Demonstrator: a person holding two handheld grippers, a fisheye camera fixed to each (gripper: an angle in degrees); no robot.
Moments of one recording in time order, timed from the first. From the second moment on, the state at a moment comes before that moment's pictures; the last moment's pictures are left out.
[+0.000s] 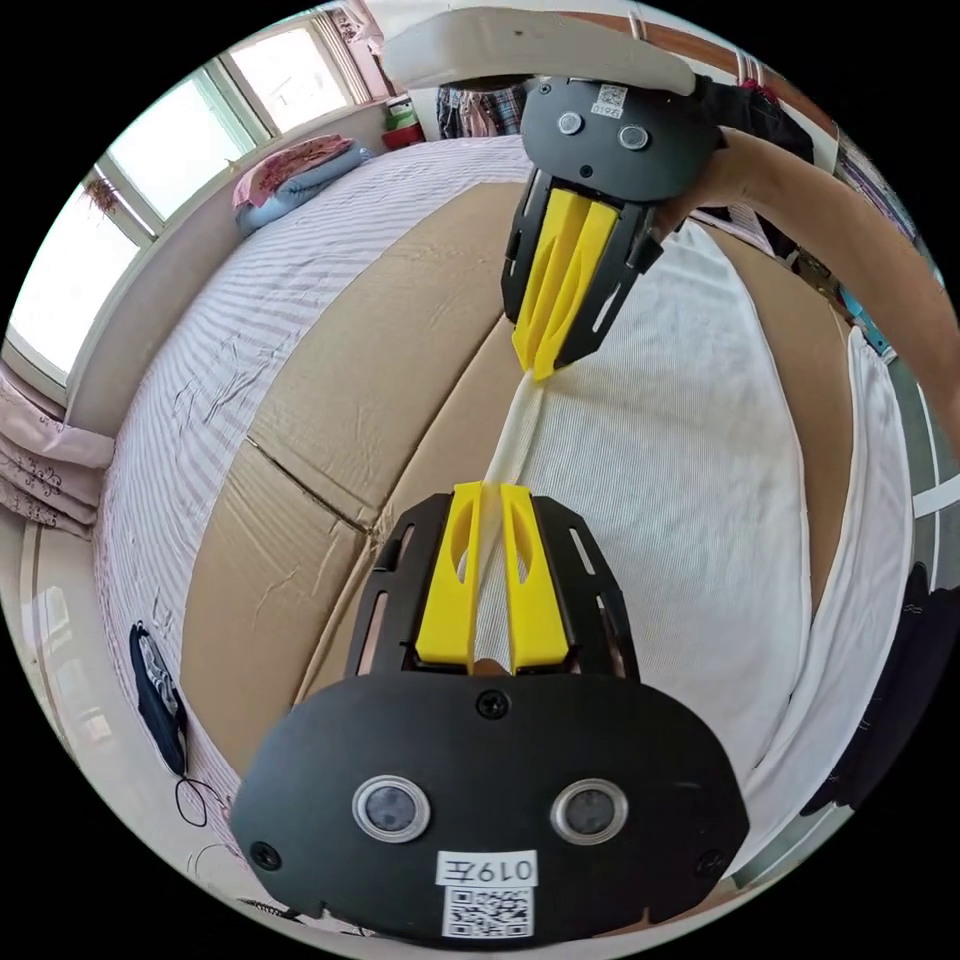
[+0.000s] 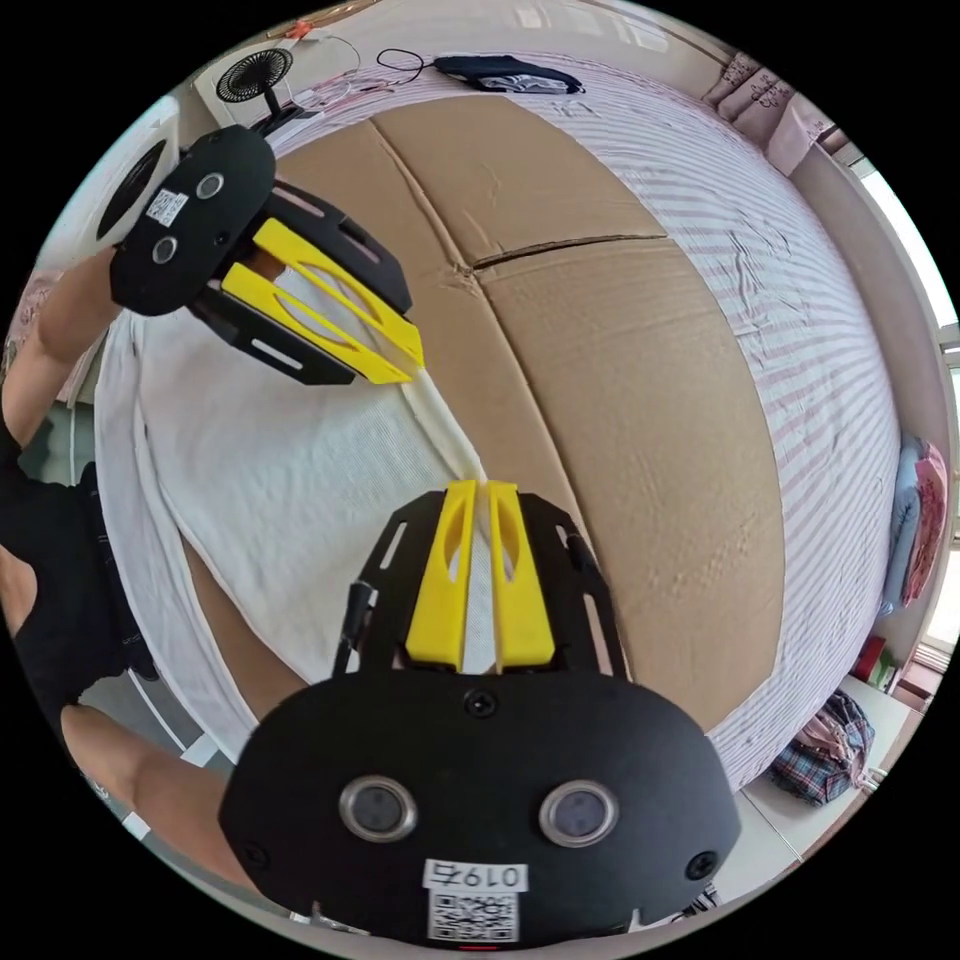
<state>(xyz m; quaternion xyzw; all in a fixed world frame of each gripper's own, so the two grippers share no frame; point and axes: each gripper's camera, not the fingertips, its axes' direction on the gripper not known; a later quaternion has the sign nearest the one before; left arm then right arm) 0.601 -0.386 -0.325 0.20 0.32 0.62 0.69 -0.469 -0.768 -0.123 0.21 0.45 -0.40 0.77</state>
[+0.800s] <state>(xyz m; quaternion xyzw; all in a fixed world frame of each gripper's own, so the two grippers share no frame) 0.574 -0.291 -0.353 0.26 0.35 0.54 0.71 -0.281 -0.624 -0.085 0.28 0.47 -0.27 0.79</state>
